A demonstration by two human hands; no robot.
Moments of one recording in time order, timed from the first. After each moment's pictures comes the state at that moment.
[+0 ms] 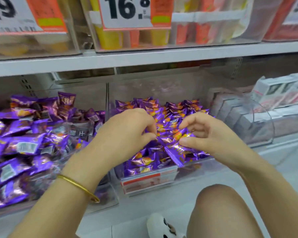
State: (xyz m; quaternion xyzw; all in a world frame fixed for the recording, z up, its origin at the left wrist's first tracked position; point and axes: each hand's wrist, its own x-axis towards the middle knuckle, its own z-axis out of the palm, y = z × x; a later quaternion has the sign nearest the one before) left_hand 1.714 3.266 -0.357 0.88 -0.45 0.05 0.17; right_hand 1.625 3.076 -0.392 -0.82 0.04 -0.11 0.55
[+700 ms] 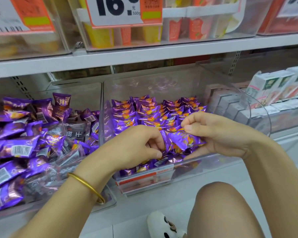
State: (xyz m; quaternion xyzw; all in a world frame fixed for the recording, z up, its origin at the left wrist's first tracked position) left_hand 1.711 3.250 -0.379 0.85 -0.41 -0.20 0.28; right_hand 1.629 3.058 -0.381 -0.68 0.12 0.09 0.71
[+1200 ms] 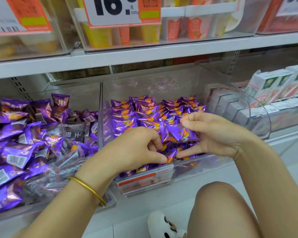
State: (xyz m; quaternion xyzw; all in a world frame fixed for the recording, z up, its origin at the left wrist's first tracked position) left_hand 1.708 3.249 -0.381 0.86 -0.39 -0.20 0.25; right_hand 1.638 3.063 -0.389 -0.61 0.14 0.06 0.78
